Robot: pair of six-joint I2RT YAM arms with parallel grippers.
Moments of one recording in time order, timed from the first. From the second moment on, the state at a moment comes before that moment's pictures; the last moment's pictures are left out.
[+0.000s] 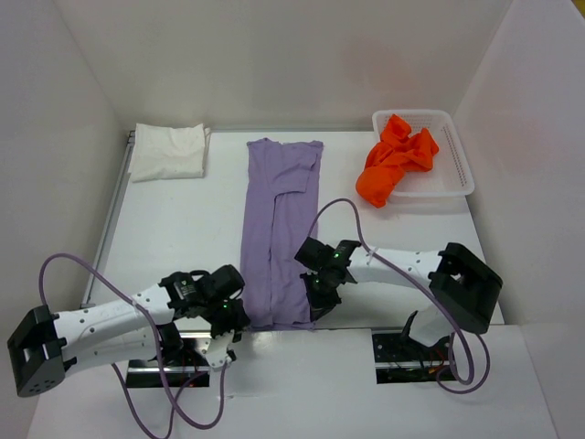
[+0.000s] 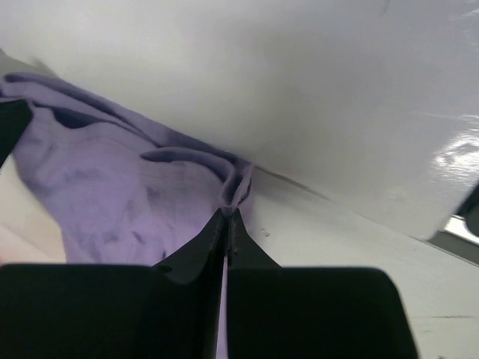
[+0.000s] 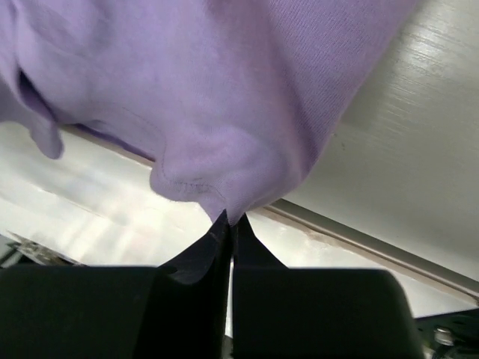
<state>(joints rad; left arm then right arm) -0.98 0.93 0.50 -0.83 0.47 1.90 0.99 1.49 0.82 -0.66 -0.27 0.82</state>
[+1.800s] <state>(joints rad) -0.34 1.67 1.07 -0.09 0.44 1.22 0.36 2.15 1.78 -0.77 -0.30 0.35</state>
